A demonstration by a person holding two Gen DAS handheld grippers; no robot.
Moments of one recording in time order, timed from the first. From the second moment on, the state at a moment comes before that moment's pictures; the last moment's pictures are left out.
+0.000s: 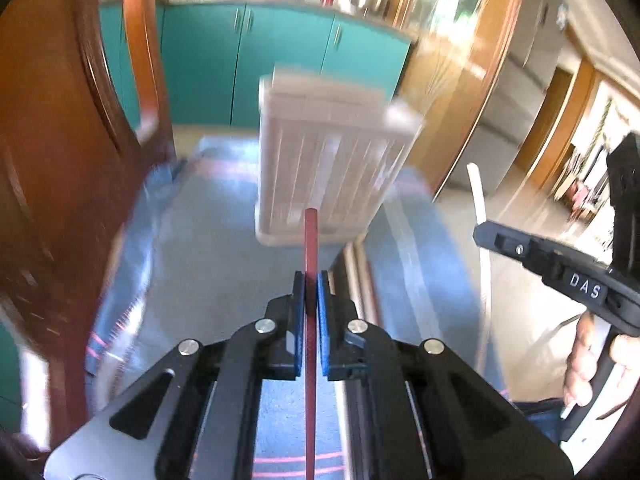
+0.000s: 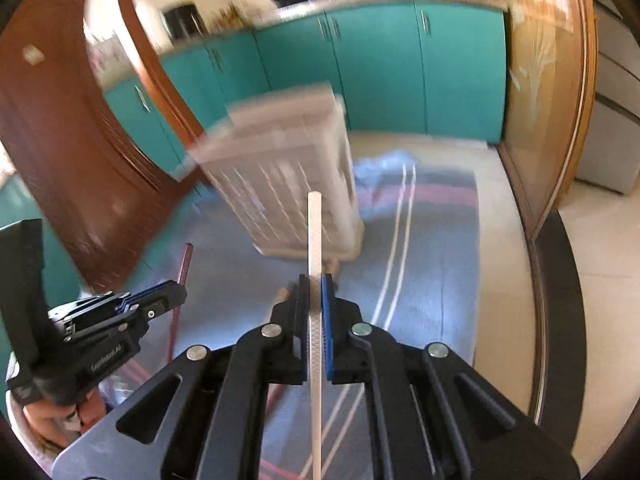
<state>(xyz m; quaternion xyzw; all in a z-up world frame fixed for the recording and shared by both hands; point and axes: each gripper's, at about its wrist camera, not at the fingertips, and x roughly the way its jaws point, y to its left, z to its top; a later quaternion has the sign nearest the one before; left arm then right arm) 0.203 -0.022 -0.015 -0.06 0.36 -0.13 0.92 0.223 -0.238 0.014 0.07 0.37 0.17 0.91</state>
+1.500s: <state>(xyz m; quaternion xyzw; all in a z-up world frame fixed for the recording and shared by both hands) 0.206 0.008 0.074 -0.10 0.09 -0.07 0.99 0.188 -0.286 0.086 0.14 0.08 0.07 0.98</state>
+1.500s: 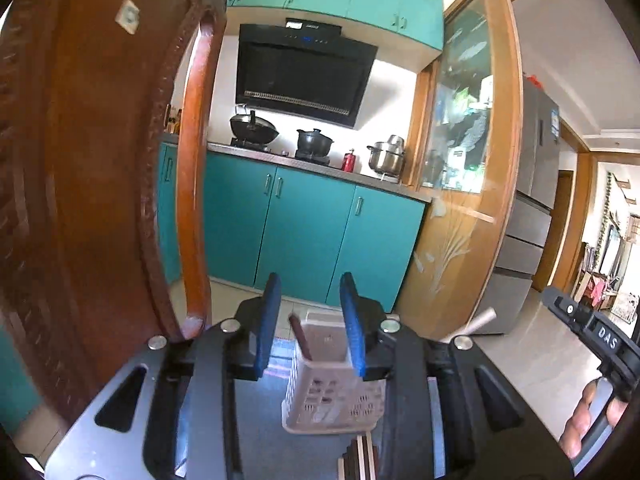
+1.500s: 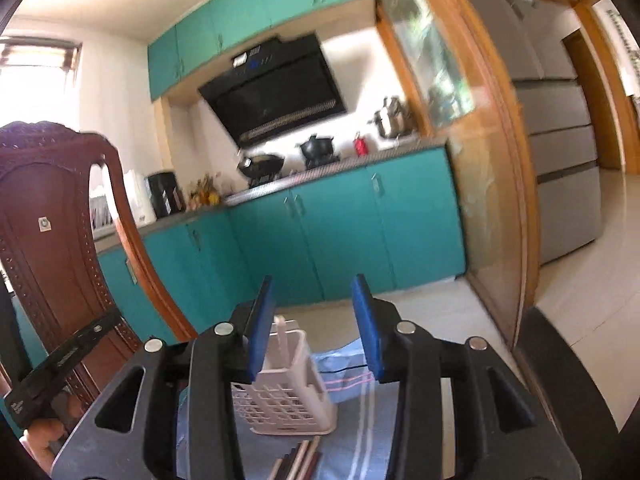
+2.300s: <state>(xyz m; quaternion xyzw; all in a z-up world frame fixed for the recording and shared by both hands) 0.271 -0.032 -0.084 -0.08 0.46 -0.16 0.87 0.278 -0.203 -0.093 0.01 0.51 0.10 0.86</state>
